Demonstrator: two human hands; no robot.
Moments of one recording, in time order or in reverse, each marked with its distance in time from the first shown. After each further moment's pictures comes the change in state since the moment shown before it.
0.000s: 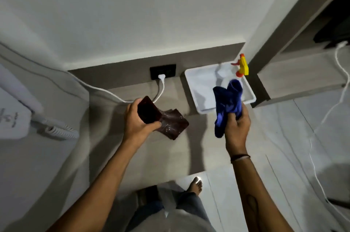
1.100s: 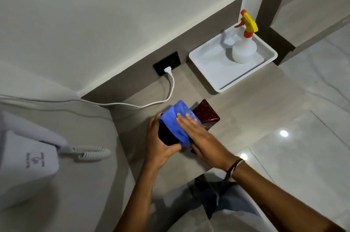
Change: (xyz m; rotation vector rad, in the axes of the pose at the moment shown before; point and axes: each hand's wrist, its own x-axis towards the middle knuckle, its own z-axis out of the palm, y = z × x) left_hand -0.026 -0.035 -0.030 0.276 -0.209 0.332; right_hand -0.136 0.022 0.078 -0.354 -0.832 -0.459
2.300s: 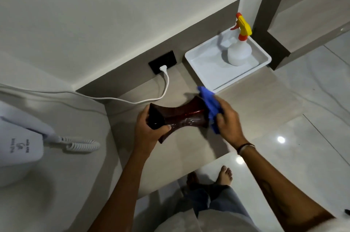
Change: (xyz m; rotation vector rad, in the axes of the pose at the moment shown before) left_hand 0.017 0.014 0.010 -0.200 0.042 -0.323; right_hand -0.011 0.064 -0.070 0.157 0.432 0.413
